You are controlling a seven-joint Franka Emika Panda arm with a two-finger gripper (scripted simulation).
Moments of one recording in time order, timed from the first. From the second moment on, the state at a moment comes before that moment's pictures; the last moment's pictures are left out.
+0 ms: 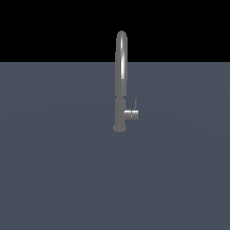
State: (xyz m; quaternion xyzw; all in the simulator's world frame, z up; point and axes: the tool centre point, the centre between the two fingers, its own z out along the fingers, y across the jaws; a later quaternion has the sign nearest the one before) arm -0.217 0.007 0.483 -1.00 0.04 0.04 0.05
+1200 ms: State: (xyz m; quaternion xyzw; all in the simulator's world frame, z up) arm -0.079 -0.018 0.433 -0.94 0.21 0.20 0.21
